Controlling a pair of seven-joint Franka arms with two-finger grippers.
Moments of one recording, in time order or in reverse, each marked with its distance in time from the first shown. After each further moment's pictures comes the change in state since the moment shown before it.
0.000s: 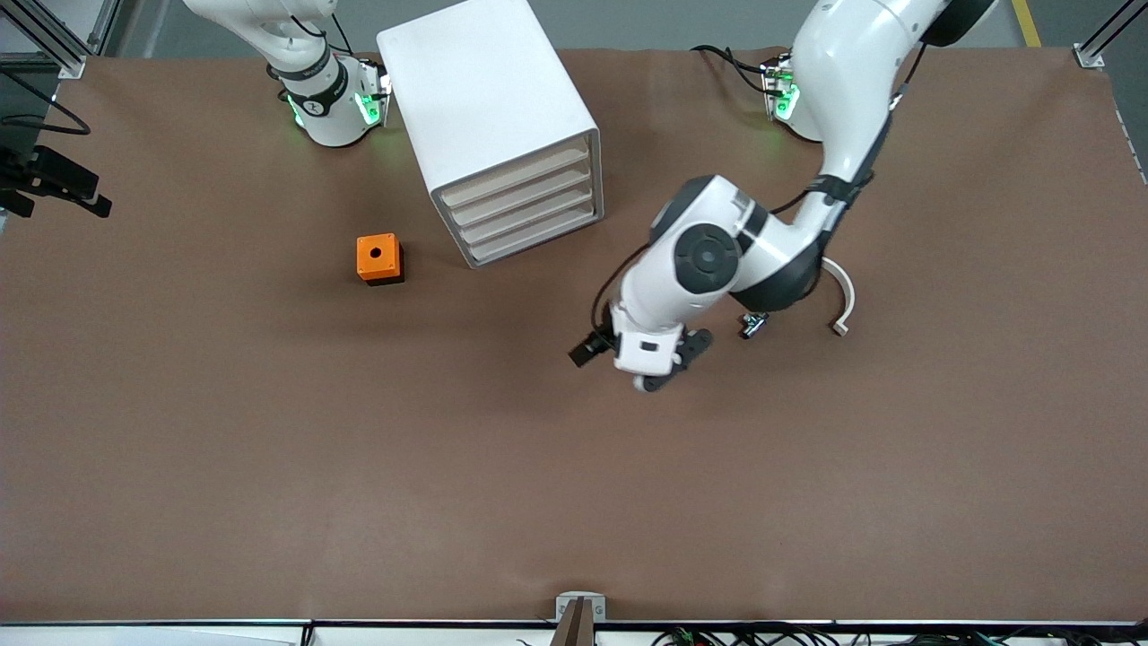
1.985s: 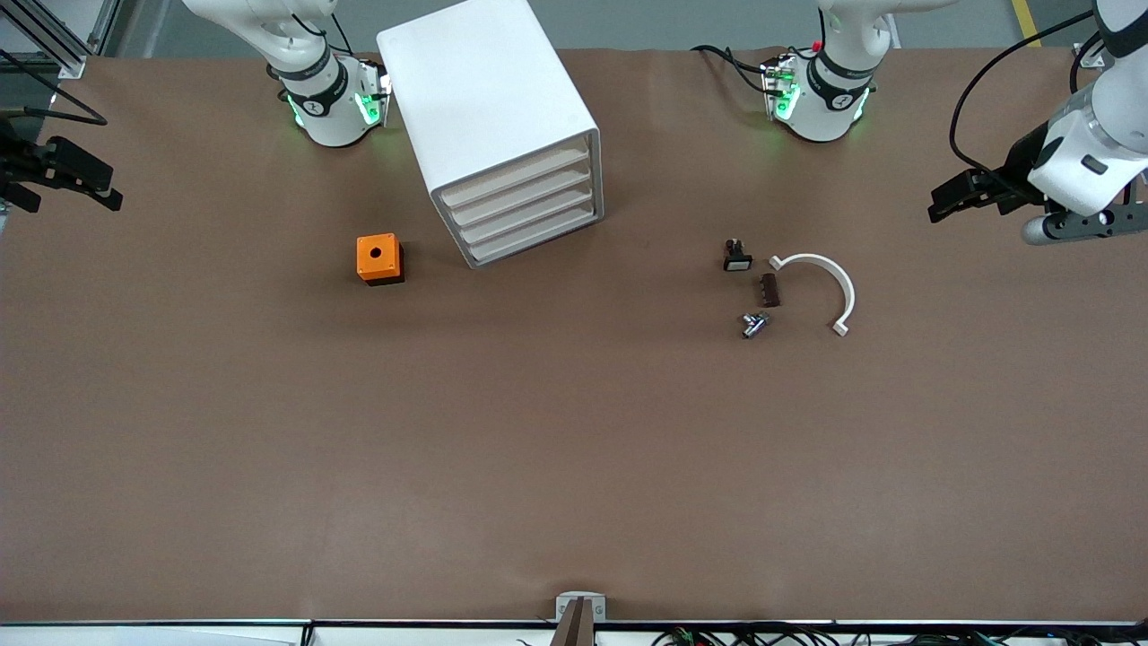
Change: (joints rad) left arm 0.423 -0.820 0.196 -0.538 0.033 -0.418 1.083; right arm 0.020 -0.014 0.031 0.001 -0.045 0.000 -0.001
